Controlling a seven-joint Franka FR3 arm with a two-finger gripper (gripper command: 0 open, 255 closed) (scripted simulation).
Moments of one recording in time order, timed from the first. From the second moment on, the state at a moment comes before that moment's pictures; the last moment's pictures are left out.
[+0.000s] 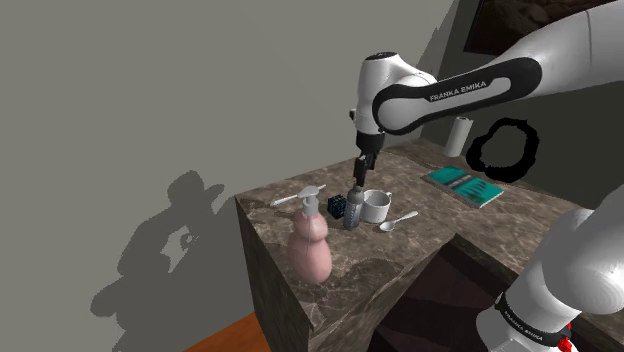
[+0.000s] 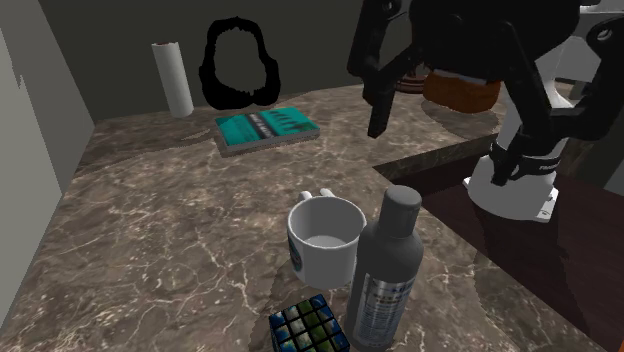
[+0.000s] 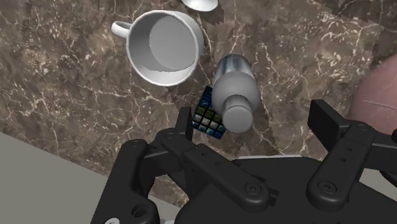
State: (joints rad) arm 0.04 -0.21 0.12 -2.23 -0.08 2.02 -0.11
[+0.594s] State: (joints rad) arm 0.04 -0.11 0.13 -2.26 -0.12 2.15 -0.10
